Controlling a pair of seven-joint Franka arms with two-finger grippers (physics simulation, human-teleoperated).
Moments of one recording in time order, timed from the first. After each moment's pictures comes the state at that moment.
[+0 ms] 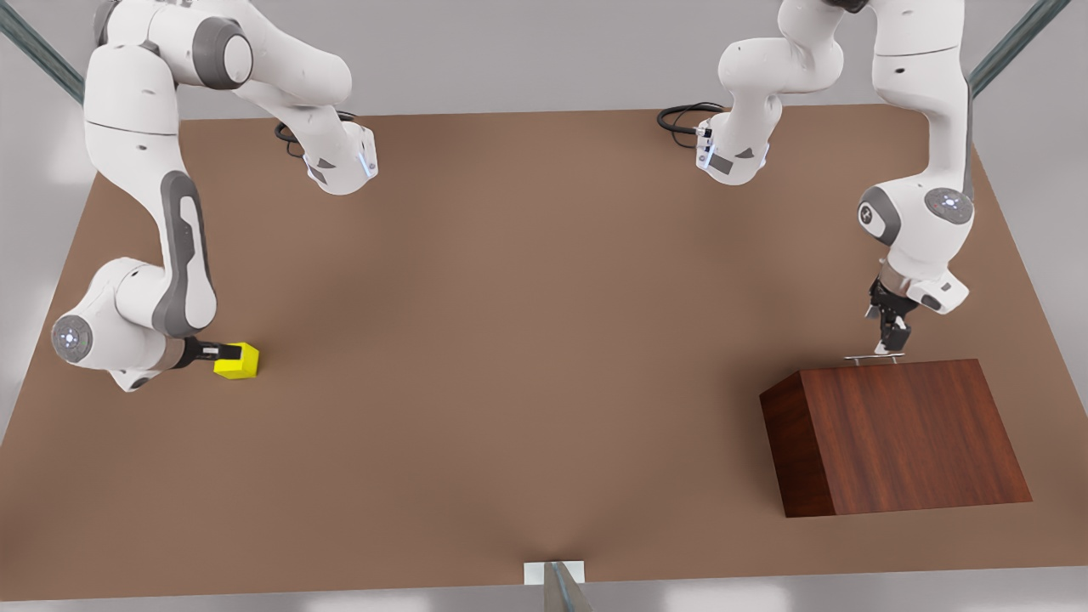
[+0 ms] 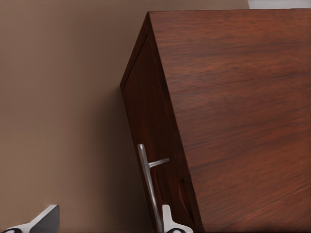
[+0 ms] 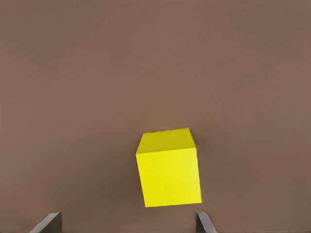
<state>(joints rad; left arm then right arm) -0.02 0.08 0.26 -2.38 0.01 2.80 -1.16 -0.11 0.42 -0.18 -1.87 0.09 2.02 -0.25</state>
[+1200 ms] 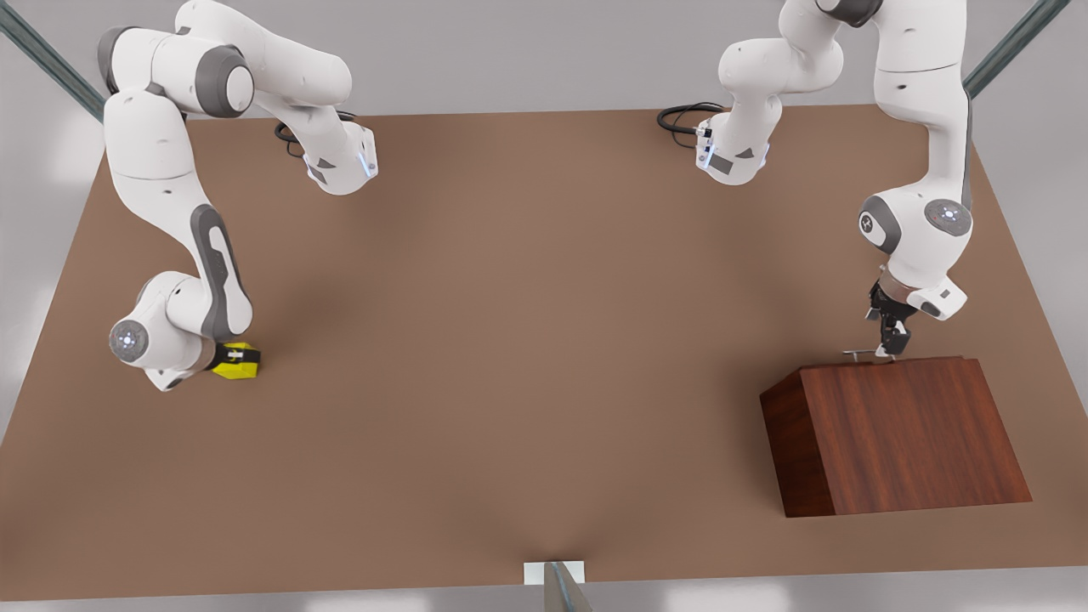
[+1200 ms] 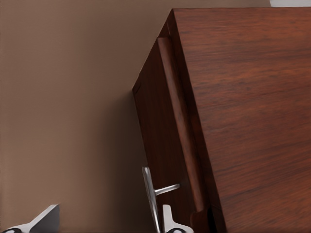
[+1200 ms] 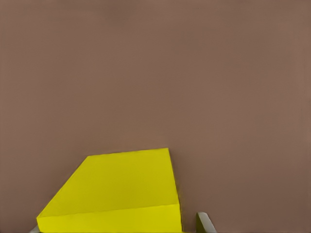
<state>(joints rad) 0.01 0.14 0.26 -2.37 0.01 2.80 -1.16 -0.11 0.53 -0.19 -2.01 0.06 2.35 -0.26</state>
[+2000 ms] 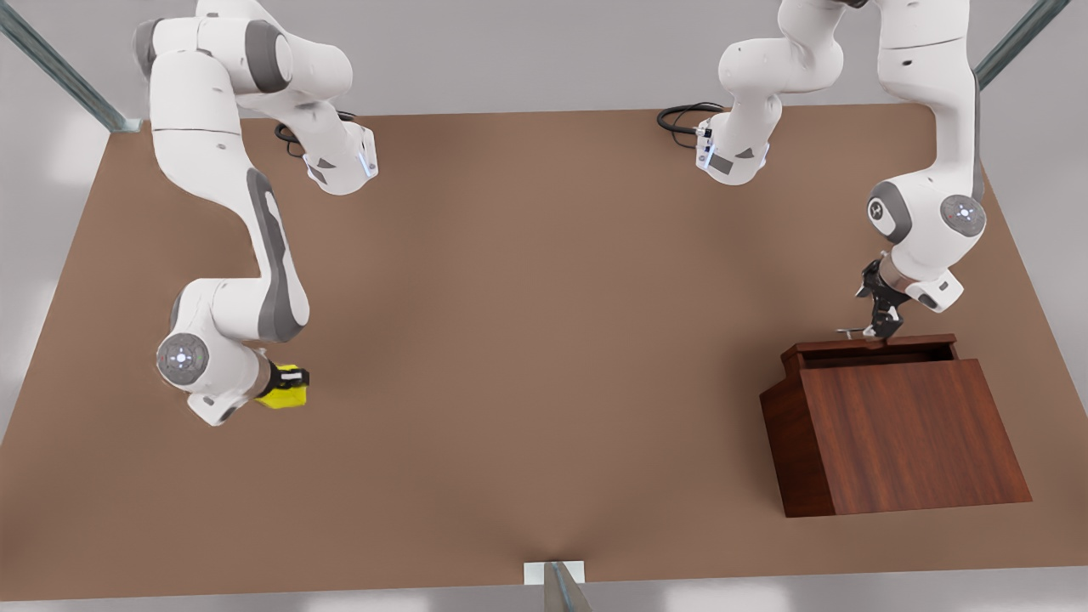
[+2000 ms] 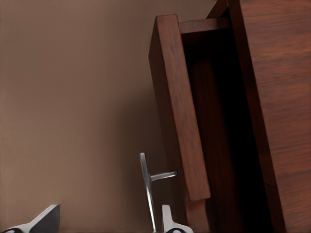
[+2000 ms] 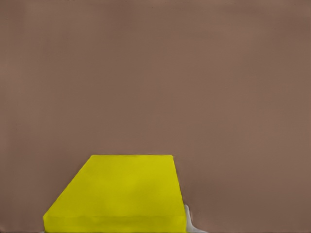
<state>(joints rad) 0.01 0.05 0.26 -2.37 0.01 2.53 -1.18 0.25 0.47 -0.17 -1.65 0.04 2.01 -0.10</state>
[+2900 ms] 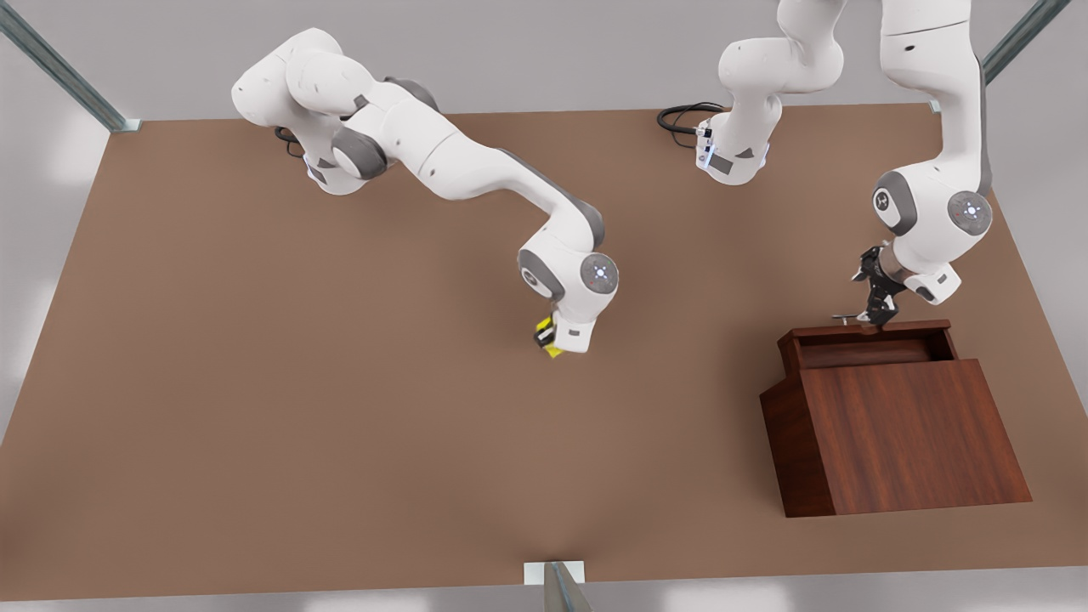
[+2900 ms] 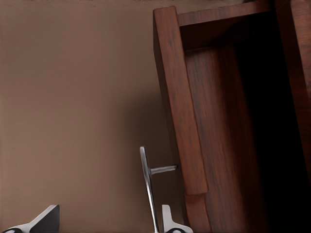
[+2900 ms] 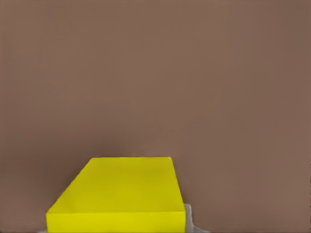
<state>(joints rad) -0.03 0.00 0.30 -2.38 0.04 2.40 -1.19 0.87 1.10 -0.03 -0.80 -0.08 1.74 0.23</state>
